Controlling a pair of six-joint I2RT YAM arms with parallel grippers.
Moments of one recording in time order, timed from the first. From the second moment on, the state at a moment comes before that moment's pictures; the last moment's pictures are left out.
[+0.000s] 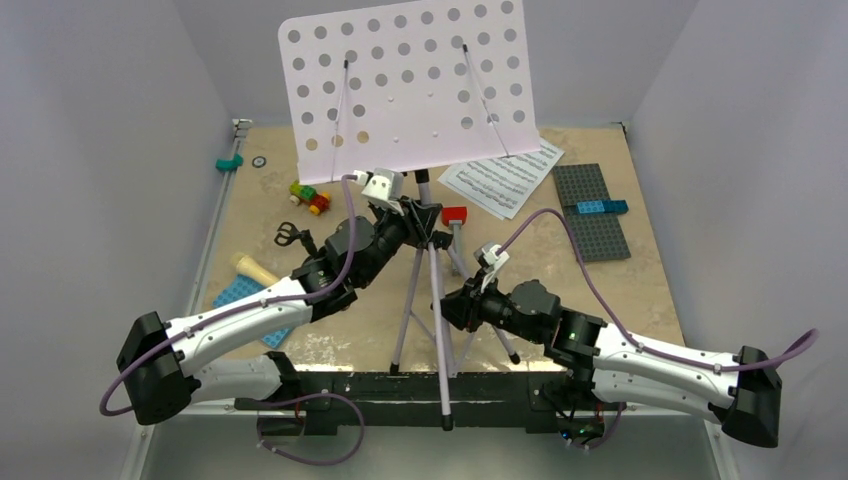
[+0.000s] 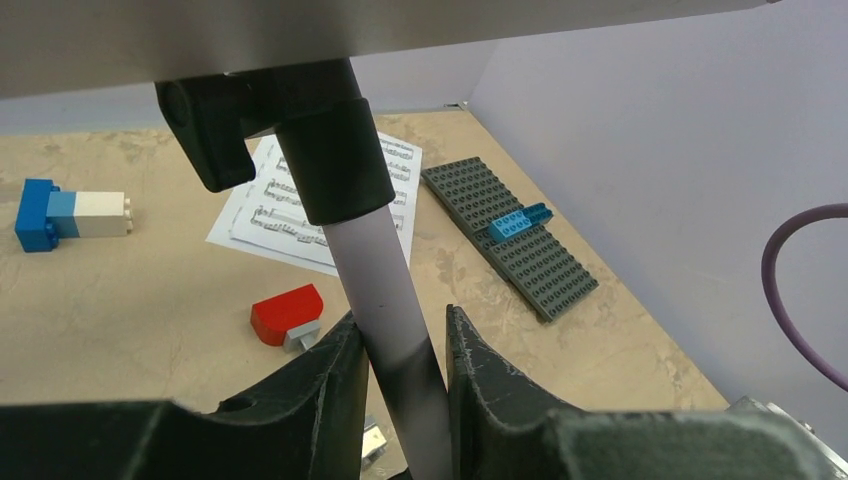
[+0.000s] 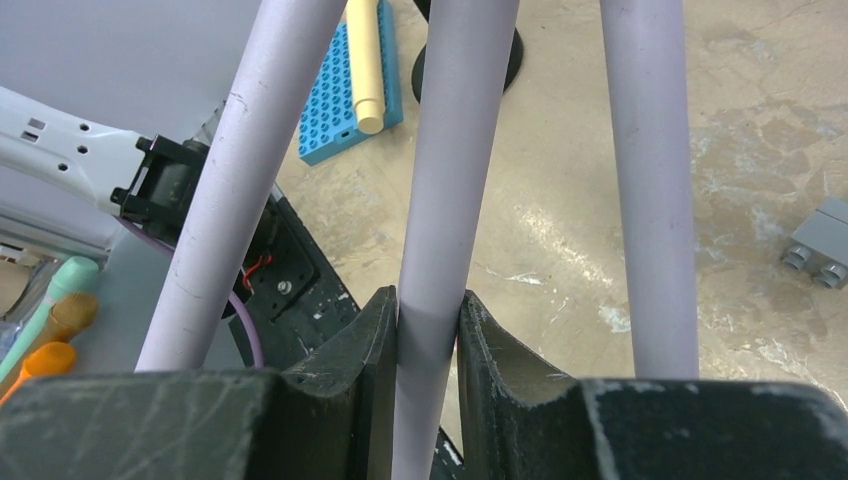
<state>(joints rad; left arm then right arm) -0.93 1.16 0.83 0.36 -0.35 -0.36 1.12 0.78 0.45 0.14 0.11 0.54</state>
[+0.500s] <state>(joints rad) -1.02 1.16 0.90 0.33 -0.42 -0.24 1.13 0.75 0.47 0.11 0.09 0.55</state>
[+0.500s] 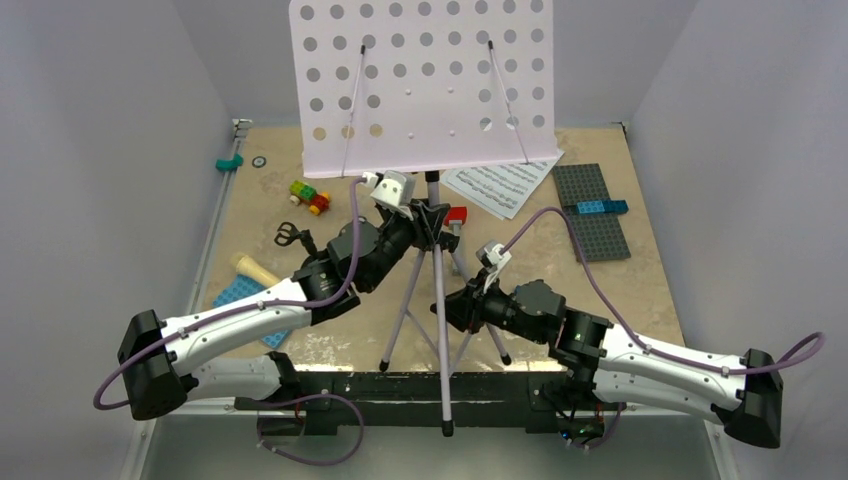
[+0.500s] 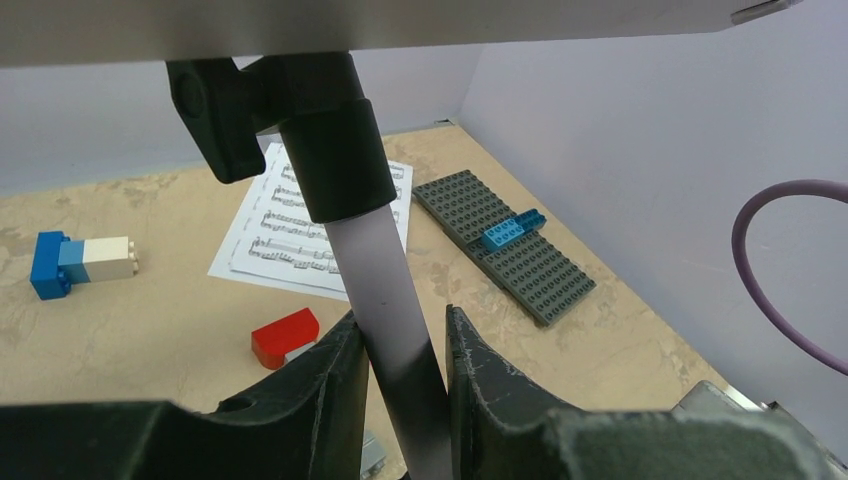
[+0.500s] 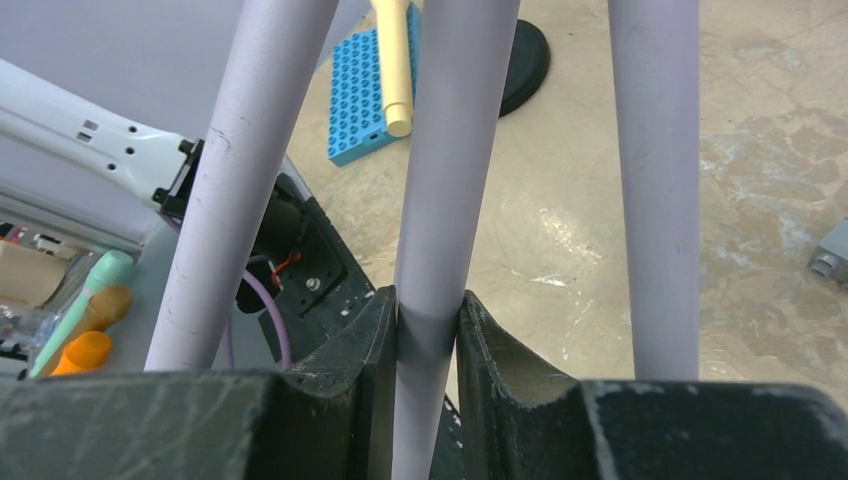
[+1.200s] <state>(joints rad) -1.03 1.15 0.80 0.34 -0.46 -0.36 1.14 0.71 0.48 -0.02 0.02 0.68</state>
